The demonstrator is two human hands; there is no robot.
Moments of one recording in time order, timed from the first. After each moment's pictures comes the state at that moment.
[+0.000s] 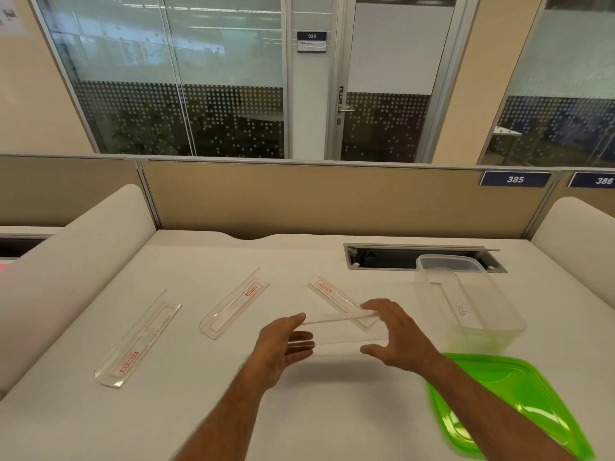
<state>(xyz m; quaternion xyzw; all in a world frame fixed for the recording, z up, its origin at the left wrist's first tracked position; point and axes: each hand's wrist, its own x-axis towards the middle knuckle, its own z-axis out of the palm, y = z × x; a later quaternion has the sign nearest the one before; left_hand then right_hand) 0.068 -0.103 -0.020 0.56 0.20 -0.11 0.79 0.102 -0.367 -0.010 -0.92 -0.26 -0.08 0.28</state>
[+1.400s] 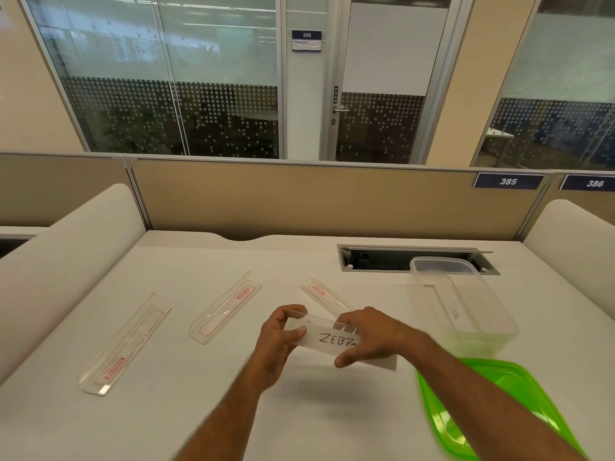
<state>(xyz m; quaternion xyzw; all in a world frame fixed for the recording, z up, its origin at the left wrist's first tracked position) 0.077 -0.119 -0.019 0.58 0.05 -0.03 0.81 0.127 -0.332 0.024 -0.95 -0.23 0.19 0.14</state>
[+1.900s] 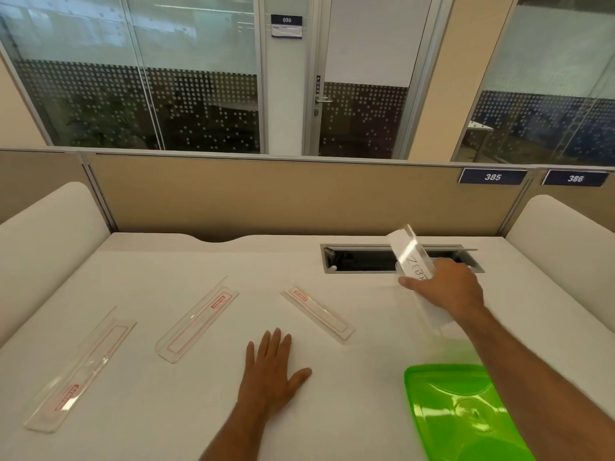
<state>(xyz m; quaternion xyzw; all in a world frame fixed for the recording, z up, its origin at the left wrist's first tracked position) 0.105 -0.131 -0.111 0.99 -0.04 -0.03 0.12 0.192 -0.458 0.071 -0.97 0.14 -0.10 0.15</state>
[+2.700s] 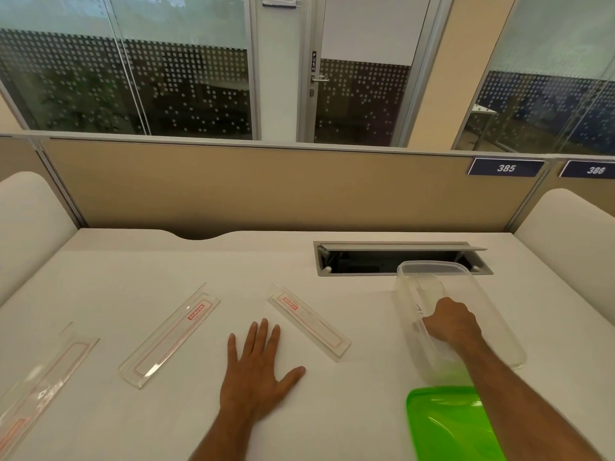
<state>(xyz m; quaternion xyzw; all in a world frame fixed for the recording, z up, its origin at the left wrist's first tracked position) 0.153 -0.131 -0.122 1.00 -0.02 0.00 0.08 0.238 -0.490 -0.015 -0.96 0.23 0.09 0.10</state>
